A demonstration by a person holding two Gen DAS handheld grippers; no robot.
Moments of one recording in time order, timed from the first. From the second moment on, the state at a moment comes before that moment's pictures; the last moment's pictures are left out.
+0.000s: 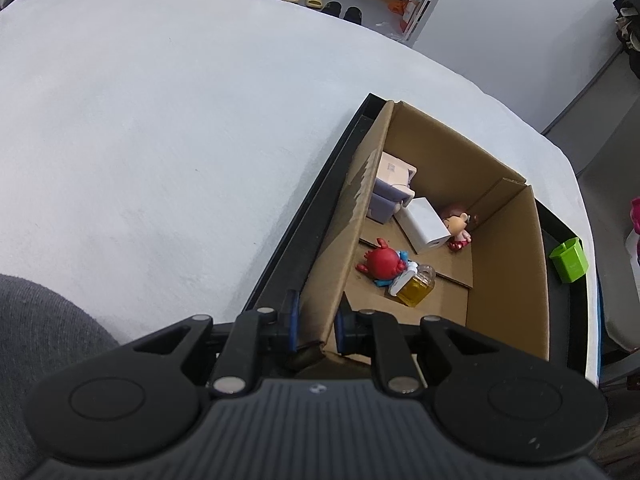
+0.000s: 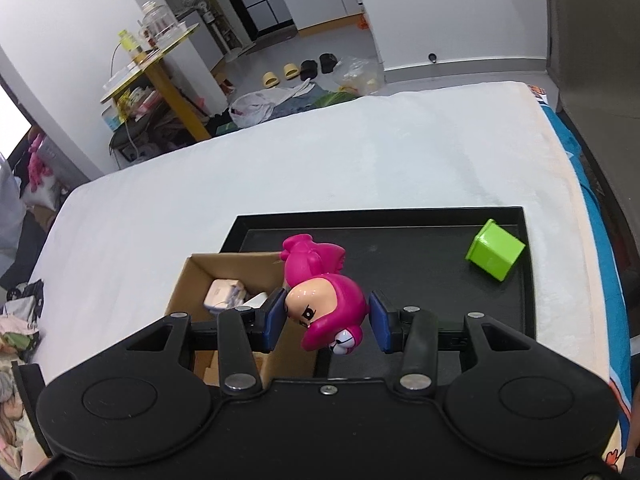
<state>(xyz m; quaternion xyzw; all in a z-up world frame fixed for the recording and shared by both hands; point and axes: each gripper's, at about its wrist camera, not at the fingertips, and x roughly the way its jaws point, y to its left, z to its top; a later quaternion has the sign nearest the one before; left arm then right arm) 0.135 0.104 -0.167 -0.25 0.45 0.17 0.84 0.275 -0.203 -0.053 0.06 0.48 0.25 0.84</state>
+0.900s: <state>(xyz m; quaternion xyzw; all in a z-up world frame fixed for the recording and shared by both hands) 0.131 0.115 -0.170 -0.28 0.45 0.15 0.84 0.250 -0.120 -0.054 0.01 0.51 0.24 0.83</state>
